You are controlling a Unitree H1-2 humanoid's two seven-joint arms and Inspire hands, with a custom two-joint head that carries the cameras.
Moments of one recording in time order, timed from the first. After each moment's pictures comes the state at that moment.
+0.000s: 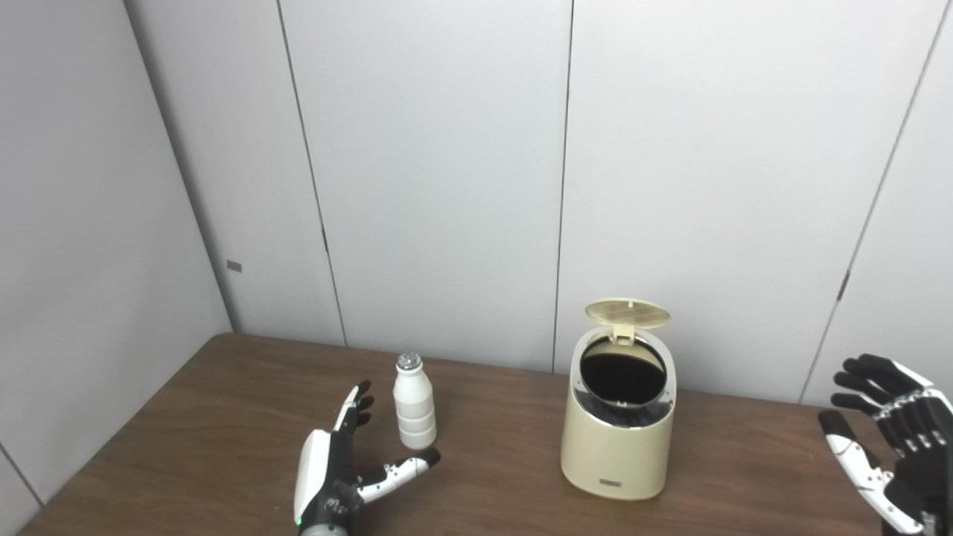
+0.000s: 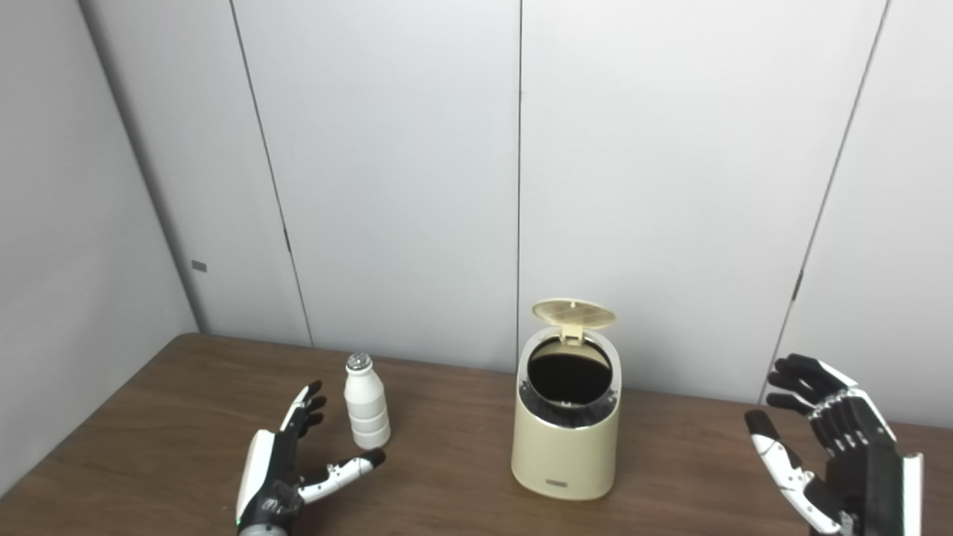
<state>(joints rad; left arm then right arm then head) -0.18 0.10 0.13 0.08 0.43 0.07 0.30 -0.26 -0.06 -0.12 -0.04 -0.01 -0.38 -0.16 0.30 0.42</state>
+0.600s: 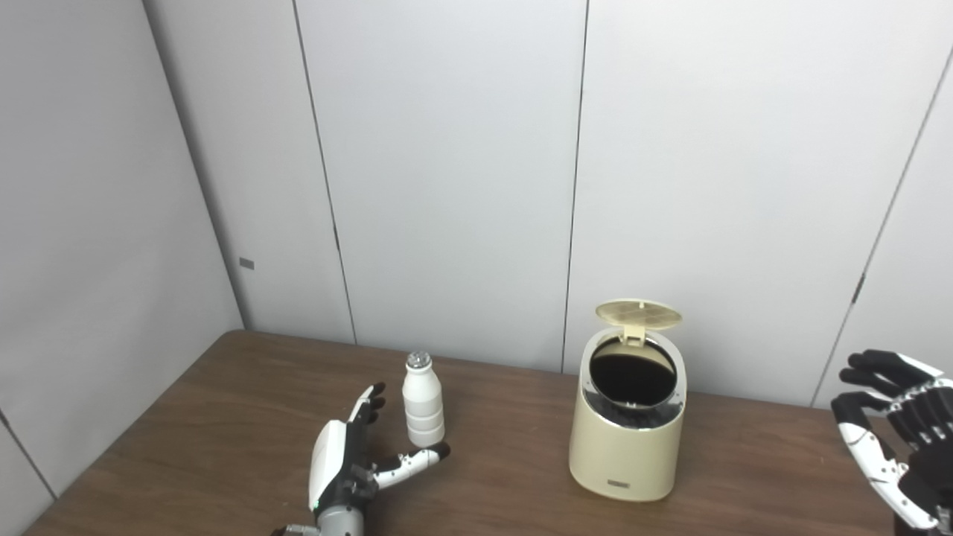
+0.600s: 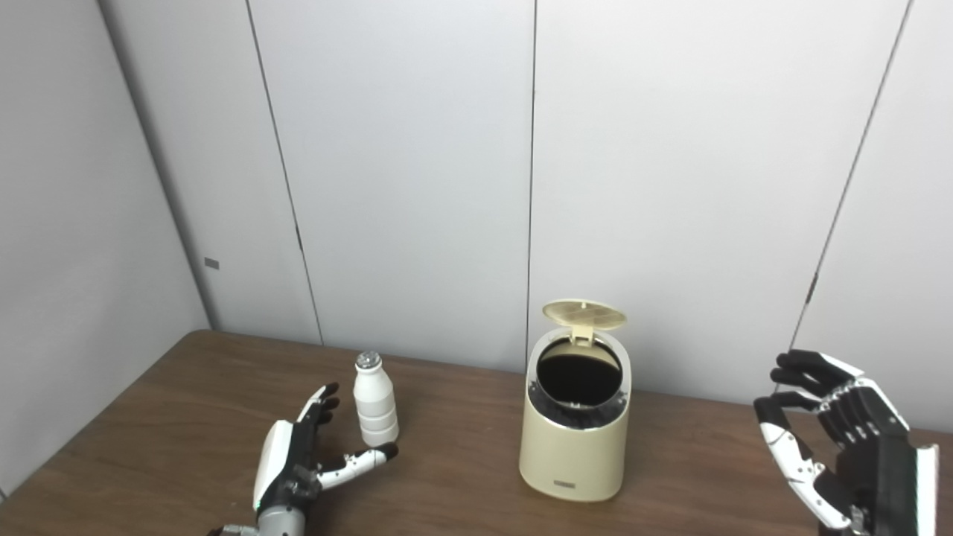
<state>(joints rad) -0.24 0.12 0.10 0.13 0.43 0.19 0.31 -0.25 -0.04 -0.11 -0.15 -0.06 -0.26 -0.17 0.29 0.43</state>
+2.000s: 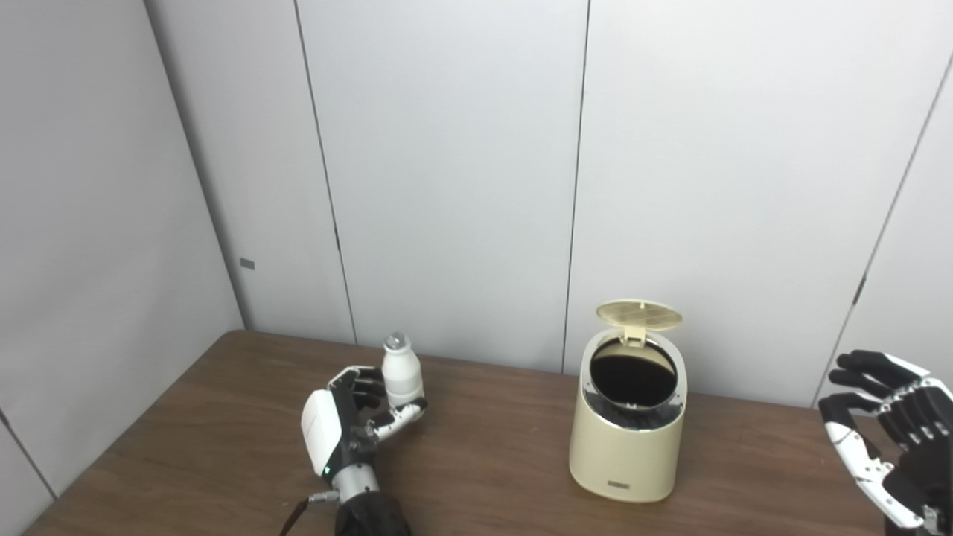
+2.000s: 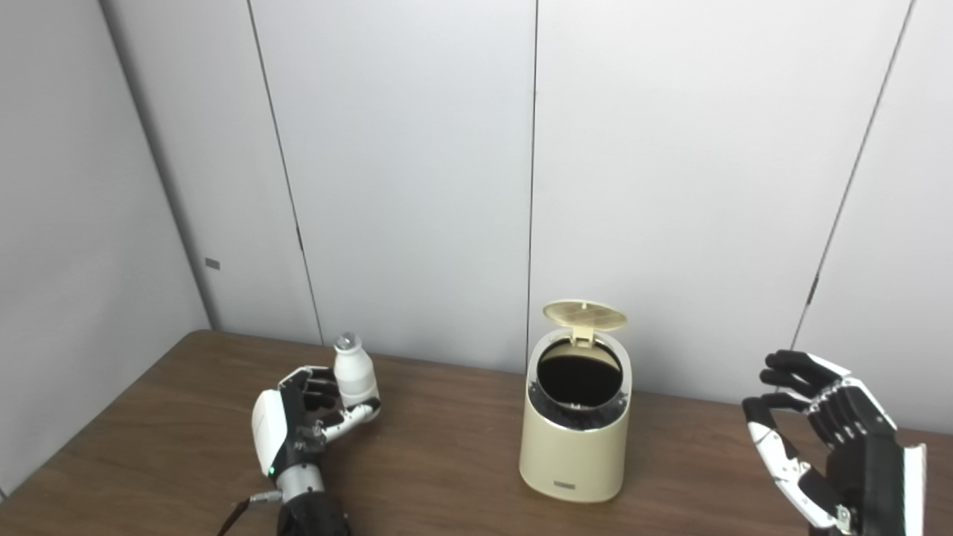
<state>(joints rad) -0.51 0.11 0.17 0.64 0.37 -0.11 0.77 -0.24 -0.02 -0.10 -0.18 -0.09 -0.23 -0.16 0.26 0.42</state>
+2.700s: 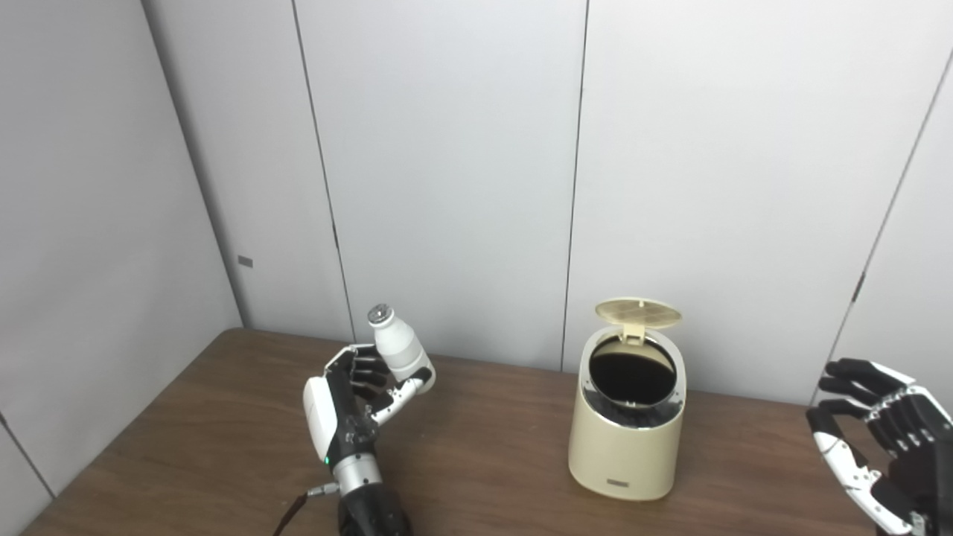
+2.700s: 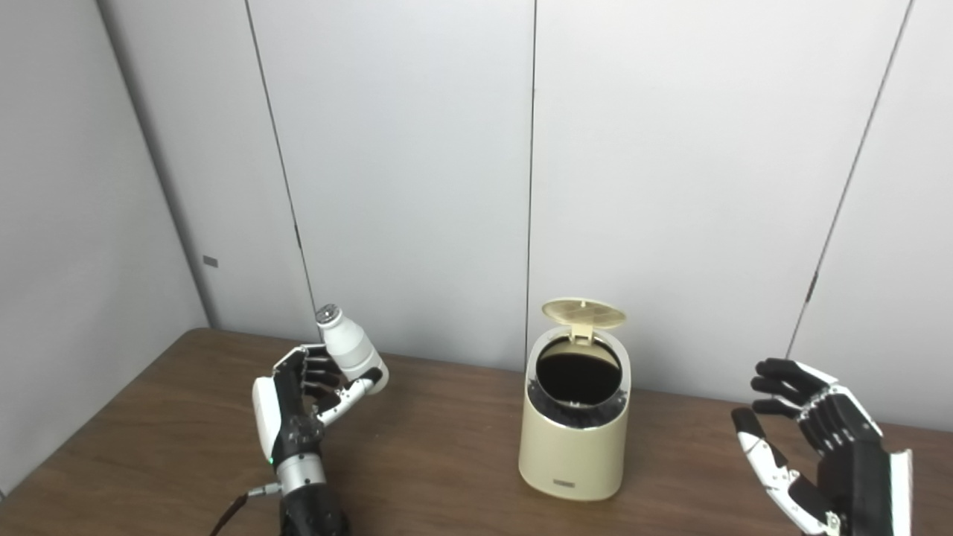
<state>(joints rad) -0.45 0.09 0.13 0.44 0.32 -0.21 0.71 -0.24 -0.02 -0.10 -0.12 -0.09 -0.28 -0.16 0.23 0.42</state>
